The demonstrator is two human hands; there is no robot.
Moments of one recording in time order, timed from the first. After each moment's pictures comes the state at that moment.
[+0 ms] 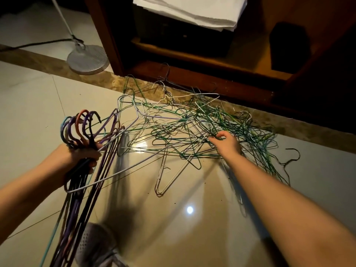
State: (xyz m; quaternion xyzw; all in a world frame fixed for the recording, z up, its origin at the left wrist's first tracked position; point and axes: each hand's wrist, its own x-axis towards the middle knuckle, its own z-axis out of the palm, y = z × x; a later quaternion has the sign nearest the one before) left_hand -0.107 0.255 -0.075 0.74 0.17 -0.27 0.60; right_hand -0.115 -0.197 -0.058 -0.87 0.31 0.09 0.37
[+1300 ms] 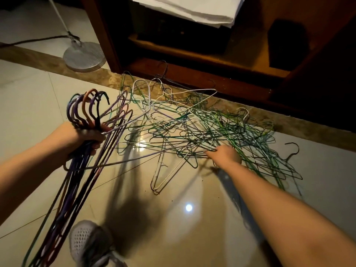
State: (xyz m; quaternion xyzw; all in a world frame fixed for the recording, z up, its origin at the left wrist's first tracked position) left_hand -0.098 0.214 -0.040 0.74 0.15 -0.27 0.60; right_hand -0.135 -0.204 -0.080 -0.93 0.25 0.25 0.12
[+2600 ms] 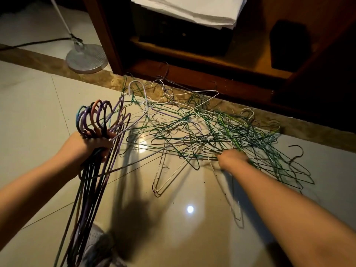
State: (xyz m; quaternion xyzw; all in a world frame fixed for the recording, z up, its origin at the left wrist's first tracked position) left_hand -0.114 0.183 -0.022 0.77 0.17 -0.18 0.58; right_hand -0.132 -0.204 -0.068 -0.90 0.24 0.35 -0.09
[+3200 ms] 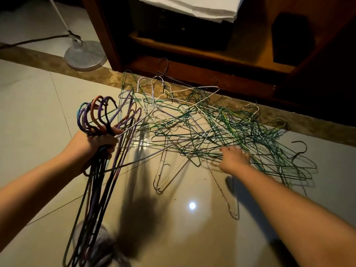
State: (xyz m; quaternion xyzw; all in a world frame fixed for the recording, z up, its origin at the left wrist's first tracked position) left_hand -0.128 0.145 0.016 0.74 0.14 -0.19 0.63; right_hand -0.153 -0.217 -0.074 -0.94 0.13 0.31 0.00
